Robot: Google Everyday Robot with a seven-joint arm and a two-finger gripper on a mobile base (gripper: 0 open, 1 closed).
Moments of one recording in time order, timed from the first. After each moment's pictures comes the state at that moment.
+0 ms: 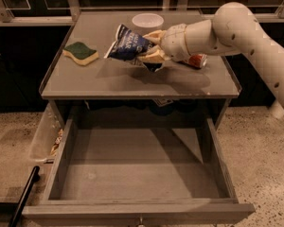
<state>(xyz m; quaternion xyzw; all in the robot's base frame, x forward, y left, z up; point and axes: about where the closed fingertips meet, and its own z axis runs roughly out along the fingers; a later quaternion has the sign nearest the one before) 0.694 -0.032 0.898 -0.62 0.56 0.17 0.52</state>
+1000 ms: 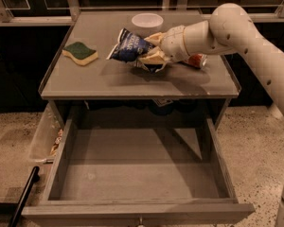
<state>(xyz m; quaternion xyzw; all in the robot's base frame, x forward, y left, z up) 0.710 -0.033 0.882 -0.62 0.58 0.18 0.50</state>
